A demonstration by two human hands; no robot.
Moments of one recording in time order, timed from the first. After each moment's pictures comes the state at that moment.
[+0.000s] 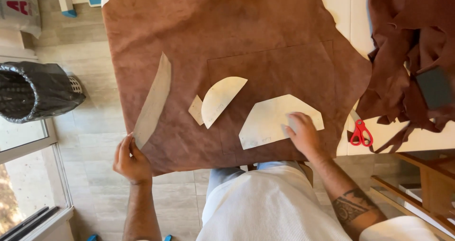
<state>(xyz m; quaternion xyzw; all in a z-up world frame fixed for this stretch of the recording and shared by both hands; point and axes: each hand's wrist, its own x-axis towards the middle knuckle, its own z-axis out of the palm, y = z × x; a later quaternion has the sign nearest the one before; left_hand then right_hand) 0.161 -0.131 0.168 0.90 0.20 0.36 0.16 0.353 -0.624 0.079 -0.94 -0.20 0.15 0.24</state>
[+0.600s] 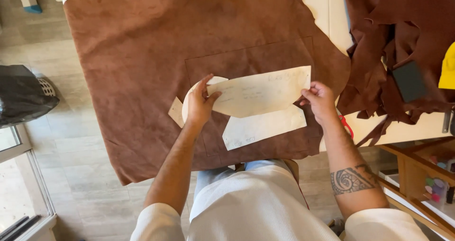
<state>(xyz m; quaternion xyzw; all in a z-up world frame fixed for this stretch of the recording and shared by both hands) 0.364 -0.292 0.080 0.72 0.21 0.00 0.66 0.461 -0.704 0.030 -0.71 0.15 0.20 0.66</state>
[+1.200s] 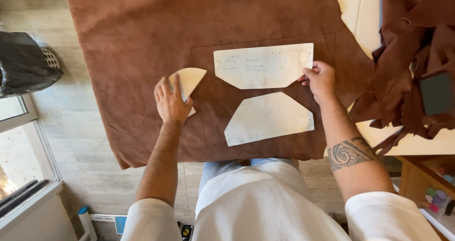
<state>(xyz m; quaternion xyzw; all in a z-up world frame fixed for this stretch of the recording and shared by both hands) 0.311 -0.218 0.012 0.98 0.18 -0.03 0.04 0.532 -0.659 -0.026 -0.76 0.14 0.23 0.59</state>
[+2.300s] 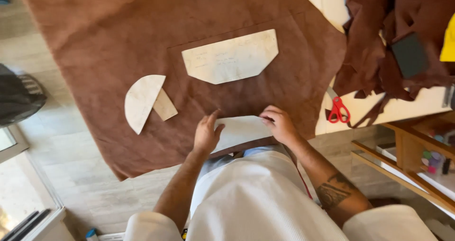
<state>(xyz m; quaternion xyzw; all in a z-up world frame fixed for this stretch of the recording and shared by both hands) 0.242 -0.358 0.024 0.91 0.07 -0.08 0.39 0.342 -0.640 0.050 -0.87 -0.15 0.23 0.41</state>
